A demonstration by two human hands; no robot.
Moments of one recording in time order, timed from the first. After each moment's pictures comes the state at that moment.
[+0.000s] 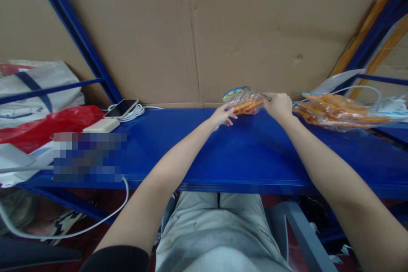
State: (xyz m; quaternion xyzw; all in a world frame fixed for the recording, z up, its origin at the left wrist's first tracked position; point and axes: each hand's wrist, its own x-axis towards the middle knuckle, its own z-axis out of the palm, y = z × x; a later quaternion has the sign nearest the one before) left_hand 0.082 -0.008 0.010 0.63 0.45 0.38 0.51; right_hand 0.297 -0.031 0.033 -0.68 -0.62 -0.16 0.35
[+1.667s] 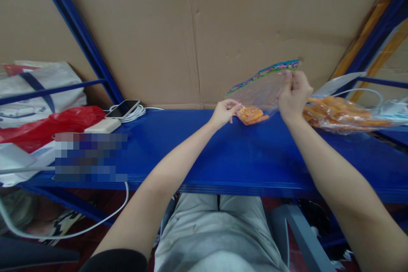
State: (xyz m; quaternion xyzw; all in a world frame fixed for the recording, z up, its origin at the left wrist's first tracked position) left_hand 0.088 -0.018 0.021 0.67 0.32 0.50 0.44; right_hand 0.303 -0.038 0.050 -0.46 -0.63 -0.11 0.61
